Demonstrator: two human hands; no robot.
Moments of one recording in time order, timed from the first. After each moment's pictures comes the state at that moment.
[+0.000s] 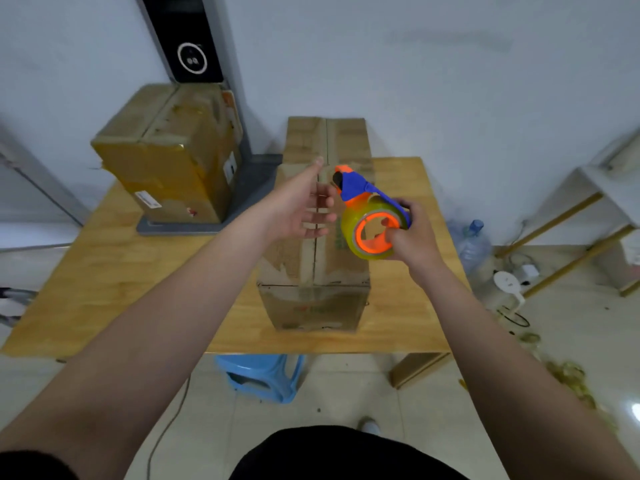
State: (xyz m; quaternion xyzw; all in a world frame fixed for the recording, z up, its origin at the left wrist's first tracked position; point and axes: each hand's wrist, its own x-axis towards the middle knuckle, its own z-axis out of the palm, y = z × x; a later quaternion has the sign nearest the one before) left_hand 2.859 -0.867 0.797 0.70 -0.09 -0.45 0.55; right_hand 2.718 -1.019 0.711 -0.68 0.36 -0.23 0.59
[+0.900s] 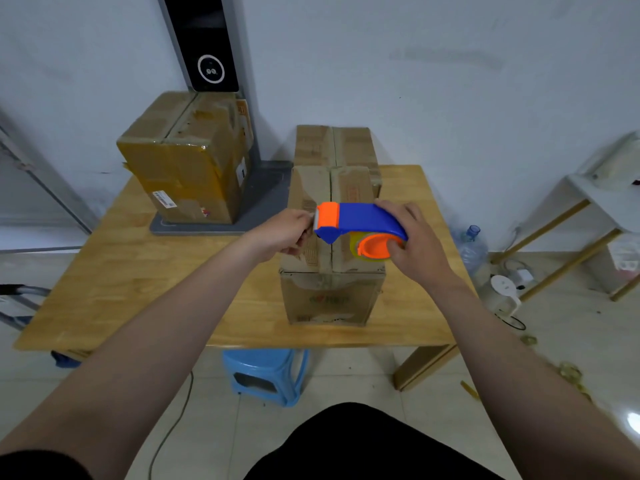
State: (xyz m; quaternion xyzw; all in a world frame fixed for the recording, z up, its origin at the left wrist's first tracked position) left_hand 2.863 -0.780 0.750 0.81 -0.26 -0.34 0.40; right_hand 2.685 -0.975 0.706 -0.91 0.14 -0.25 0.30
